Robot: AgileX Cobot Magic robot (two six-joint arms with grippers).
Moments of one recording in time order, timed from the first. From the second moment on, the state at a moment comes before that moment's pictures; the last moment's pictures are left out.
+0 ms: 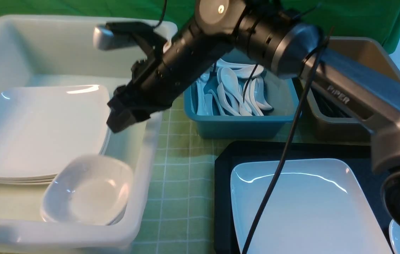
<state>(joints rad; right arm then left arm) 0.73 2.24 -2.29 0.57 1.15 -0.29 -0.01 -0.01 0.00 -0.07 0.16 0.08</state>
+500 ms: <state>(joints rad) 0.75 2.04 -2.38 0.03 1.21 -0.16 -0.01 -0.01 0.00 -0.07 0.16 0.08</state>
